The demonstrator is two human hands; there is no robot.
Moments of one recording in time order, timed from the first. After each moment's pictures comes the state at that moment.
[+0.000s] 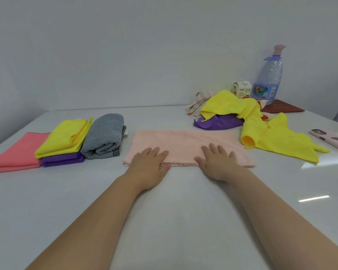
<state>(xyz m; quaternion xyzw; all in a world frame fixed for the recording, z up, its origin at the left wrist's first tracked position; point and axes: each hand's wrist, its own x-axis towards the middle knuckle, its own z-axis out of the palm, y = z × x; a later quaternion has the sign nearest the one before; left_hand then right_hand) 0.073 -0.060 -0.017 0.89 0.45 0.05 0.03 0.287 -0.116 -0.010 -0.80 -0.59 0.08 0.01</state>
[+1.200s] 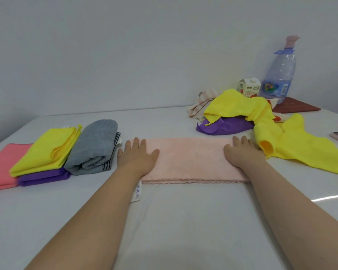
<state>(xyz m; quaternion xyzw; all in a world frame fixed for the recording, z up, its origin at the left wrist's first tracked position) 0.094 0.026 -0.016 0.78 0.62 0.04 0.09 0.377 -0.049 -0.017 -0.88 -0.46 0.03 0.09</state>
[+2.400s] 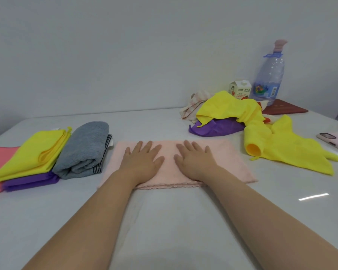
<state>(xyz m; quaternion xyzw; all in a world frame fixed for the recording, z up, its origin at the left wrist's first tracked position) 0.111 0.011 -0.013 0.86 0.50 0.01 0.06 0.280 -0.040 -0.015 -0.75 -0.66 0.02 0.05</state>
